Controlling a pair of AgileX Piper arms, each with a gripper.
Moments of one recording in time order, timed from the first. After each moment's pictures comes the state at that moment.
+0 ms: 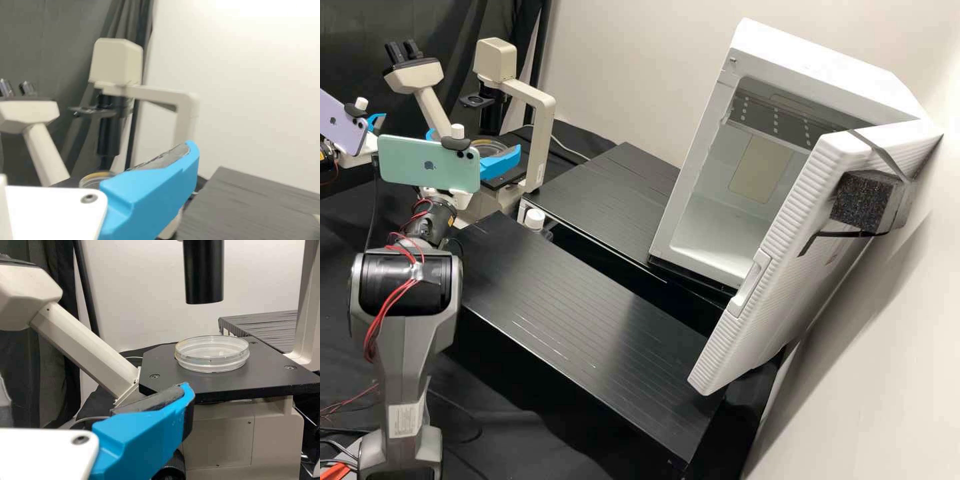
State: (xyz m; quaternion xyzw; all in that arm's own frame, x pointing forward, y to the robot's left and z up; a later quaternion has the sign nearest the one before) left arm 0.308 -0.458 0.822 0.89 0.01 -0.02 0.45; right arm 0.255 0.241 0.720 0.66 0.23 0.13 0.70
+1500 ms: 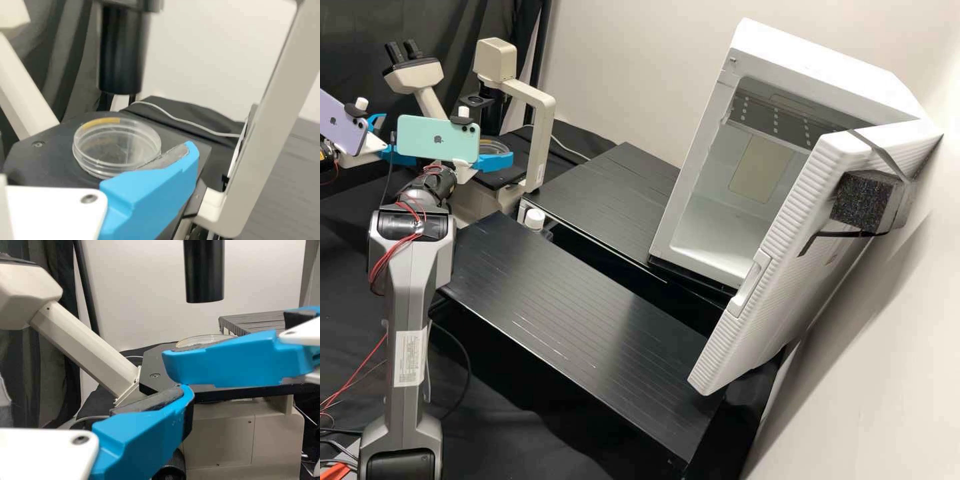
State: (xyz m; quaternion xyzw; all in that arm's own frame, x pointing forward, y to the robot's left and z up) left arm 0.308 -0.458 0.822 0.89 0.01 -0.02 0.45; right arm 0.366 0.285 0.621 0.65 0.20 -0.02 0.73
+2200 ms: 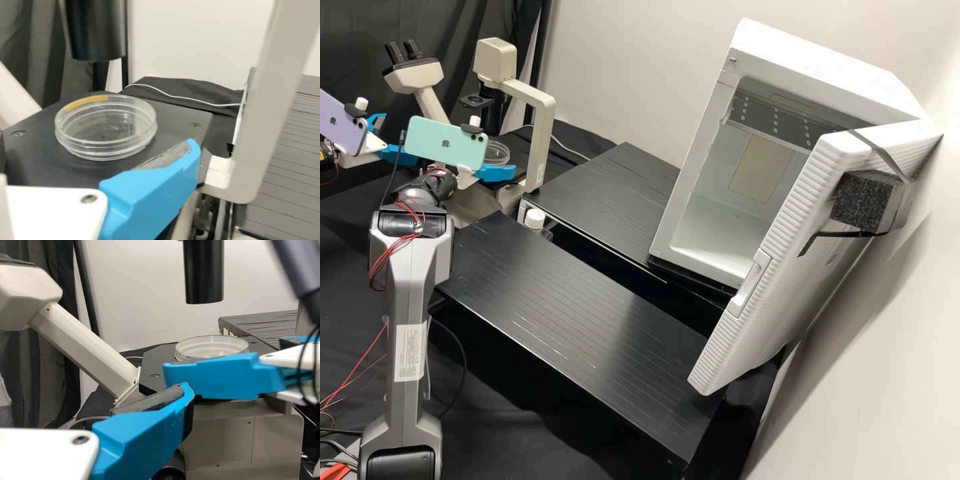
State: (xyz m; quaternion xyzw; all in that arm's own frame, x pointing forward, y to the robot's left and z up) left arm 0.308 -0.458 0.822 0.89 0.01 -0.02 0.45; right arm 0.376 0.286 0.602 0.68 0.17 -0.06 0.71
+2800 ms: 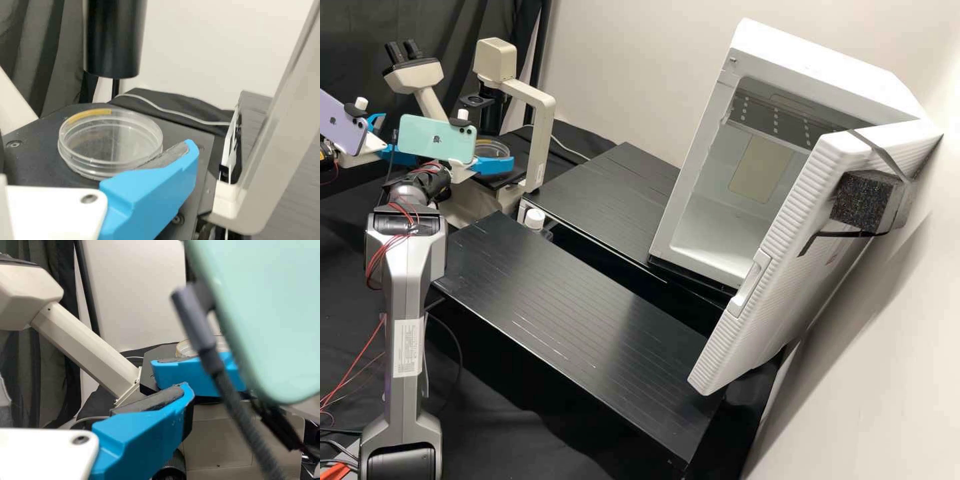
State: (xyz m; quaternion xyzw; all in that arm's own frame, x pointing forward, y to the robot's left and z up) left arm 0.308 -0.458 0.822 0.89 0.01 -0.02 0.45; right arm 0.384 0.296 0.587 0.65 0.15 -0.04 0.75
